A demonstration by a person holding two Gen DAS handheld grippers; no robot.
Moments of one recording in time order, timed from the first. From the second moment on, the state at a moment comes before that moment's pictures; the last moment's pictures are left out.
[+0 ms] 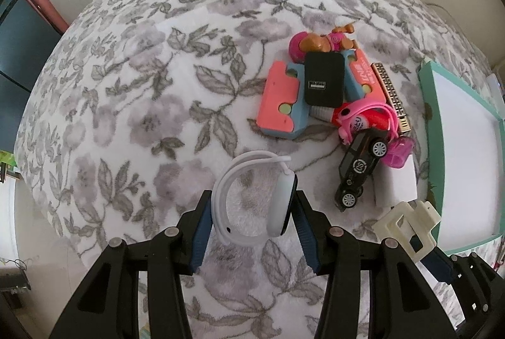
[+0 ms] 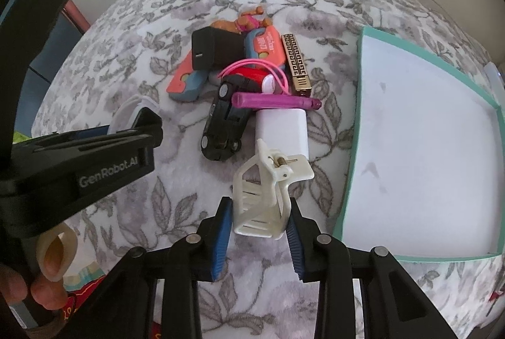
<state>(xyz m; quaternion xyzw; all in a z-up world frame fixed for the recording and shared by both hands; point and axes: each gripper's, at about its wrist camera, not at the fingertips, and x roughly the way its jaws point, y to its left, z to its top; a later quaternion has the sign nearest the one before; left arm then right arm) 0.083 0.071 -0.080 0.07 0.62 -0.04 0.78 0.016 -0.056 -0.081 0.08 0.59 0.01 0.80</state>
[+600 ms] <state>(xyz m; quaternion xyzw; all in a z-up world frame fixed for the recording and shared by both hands) 0.079 0.055 -0.047 0.06 0.59 -0.05 0.80 0.009 -0.070 -0.058 0.11 0.56 0.01 0.82</state>
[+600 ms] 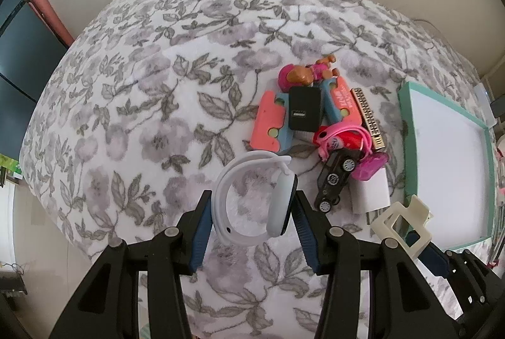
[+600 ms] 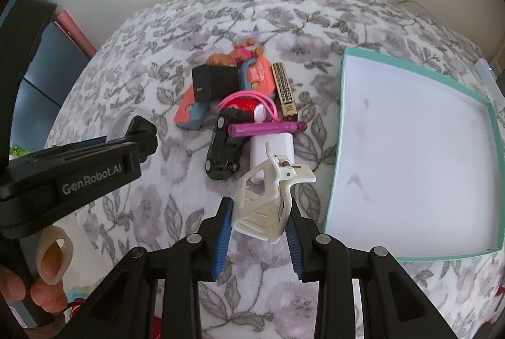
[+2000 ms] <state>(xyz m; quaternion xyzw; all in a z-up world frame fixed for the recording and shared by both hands) 0.096 -0.160 -0.025 0.11 0.55 -0.16 0.82 -0.015 -0.289 -0.030 0.20 0.44 -0.27 0.83</state>
